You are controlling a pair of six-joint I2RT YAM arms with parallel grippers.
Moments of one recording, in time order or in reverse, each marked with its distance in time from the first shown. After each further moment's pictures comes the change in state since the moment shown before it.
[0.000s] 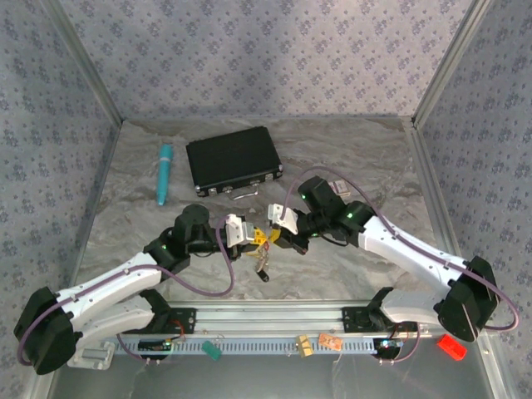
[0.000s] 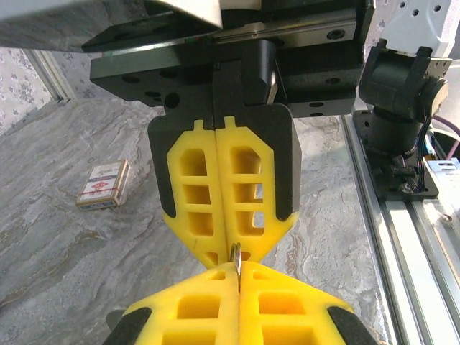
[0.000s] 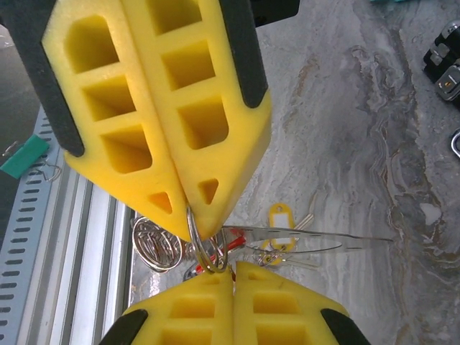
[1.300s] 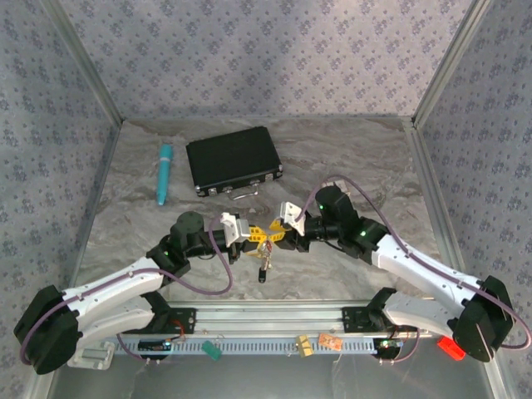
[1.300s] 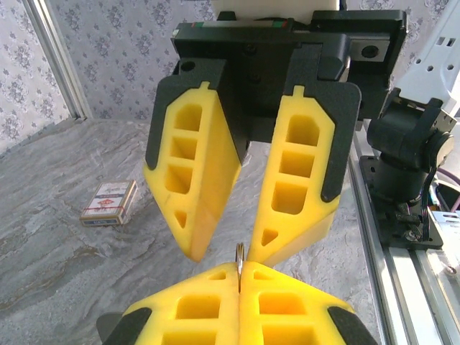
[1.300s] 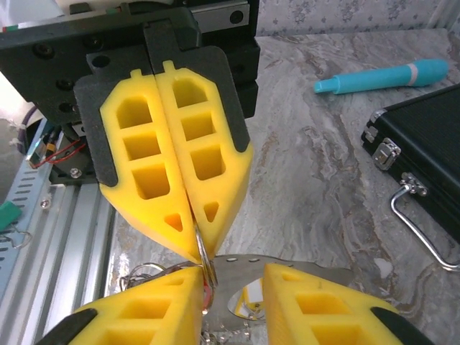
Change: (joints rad) left arm -0.001 0.002 -0.106 0.264 -0.021 -0.176; right arm -0.013 -0.161 -0.209 0.367 -0.019 0.132
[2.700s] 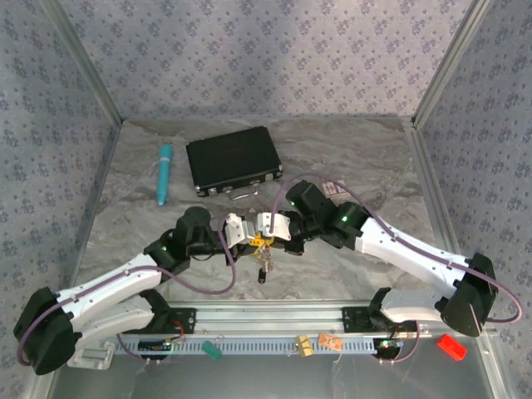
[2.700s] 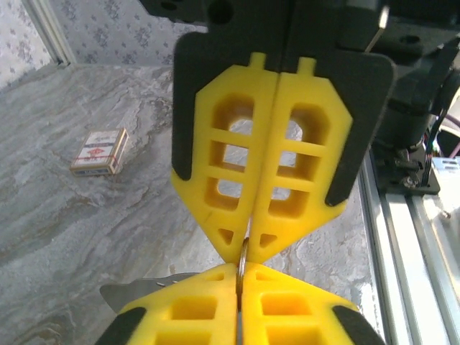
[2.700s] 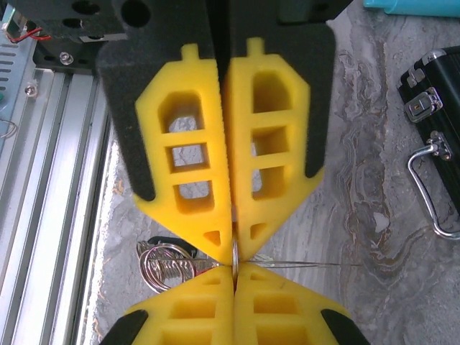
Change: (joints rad) left arm -0.001 -0.006 0.088 -0.299 -0.023 0.108; right arm 0.146 0.175 0.306 -0.458 0.237 -0.251
